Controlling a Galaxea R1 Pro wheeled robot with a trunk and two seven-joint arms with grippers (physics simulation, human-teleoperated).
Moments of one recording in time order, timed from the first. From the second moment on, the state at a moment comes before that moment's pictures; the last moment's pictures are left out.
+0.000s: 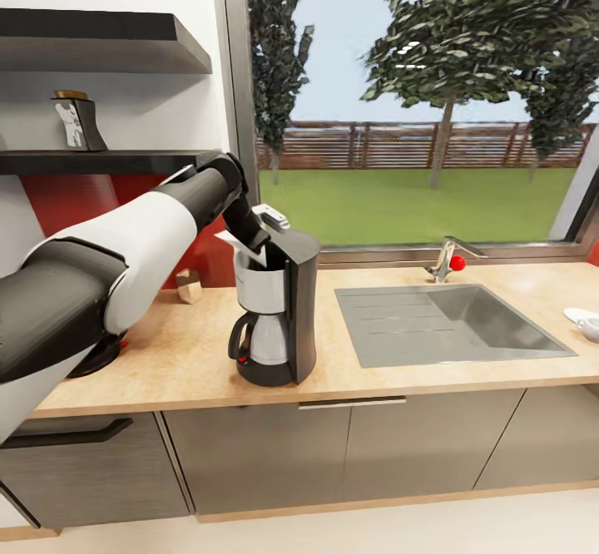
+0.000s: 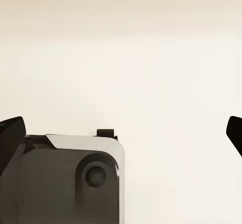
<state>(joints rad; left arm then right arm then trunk) -1.76 -0.17 -0.33 -0.17 -0.77 0.92 -1.09 -0.02 -0.06 0.00 -0.34 0.01 -0.19 -0.01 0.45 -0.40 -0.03</state>
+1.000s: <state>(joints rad) -1.72 -0.17 -0.33 -0.25 -0.82 0.92 -1.08 -0.02 -0.06 0.01 -0.34 0.01 -0.19 -0.01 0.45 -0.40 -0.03</state>
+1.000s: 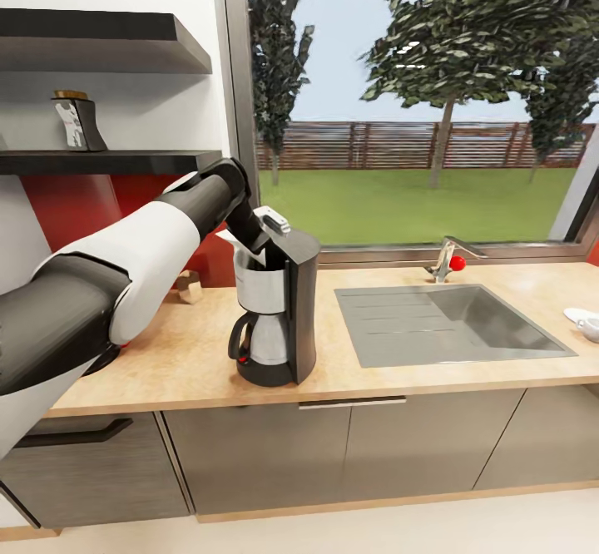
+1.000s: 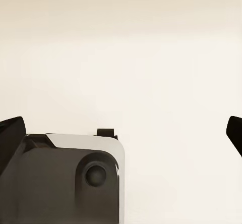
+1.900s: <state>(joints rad) -1.71 -0.17 -0.33 -0.26 -0.82 0.92 -1.08 -0.02 -0.06 0.01 -0.34 0.01 -0.19 -0.01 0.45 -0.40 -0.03</state>
